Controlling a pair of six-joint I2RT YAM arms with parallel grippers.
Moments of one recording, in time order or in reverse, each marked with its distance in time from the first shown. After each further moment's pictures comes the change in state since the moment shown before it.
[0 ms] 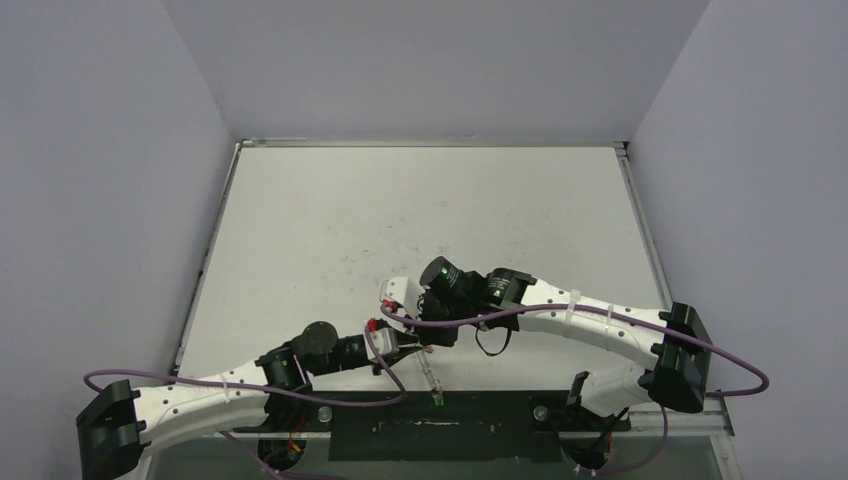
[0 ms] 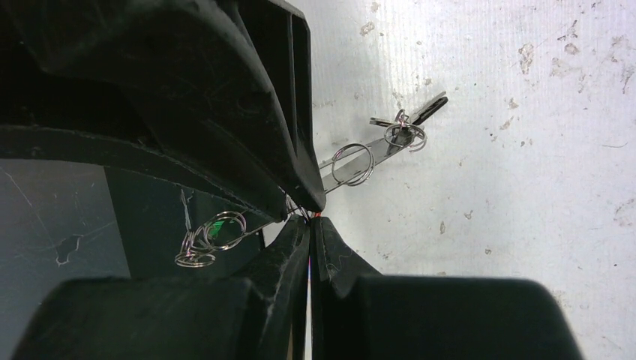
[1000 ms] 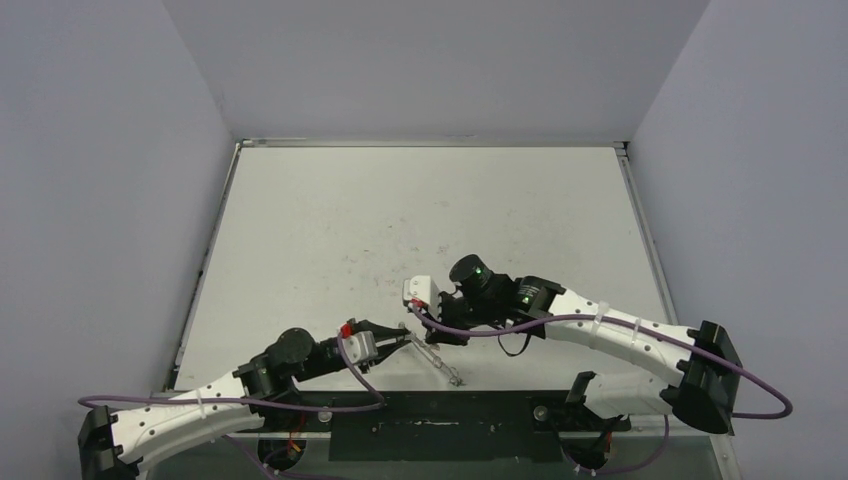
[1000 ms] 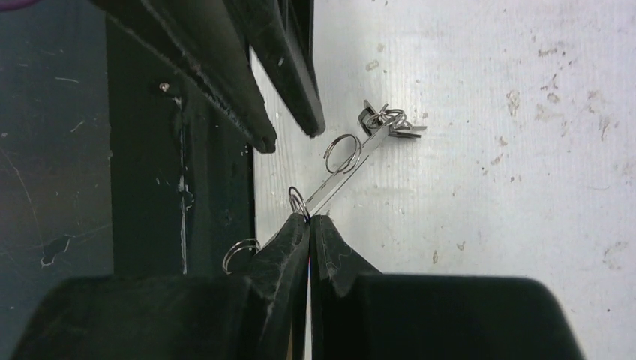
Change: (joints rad) left arm 0.000 -0.261 -0.010 -0.111 -0.047 0.033; right arm -0.106 -0.191 -0.235 0.246 -0.201 -0.080
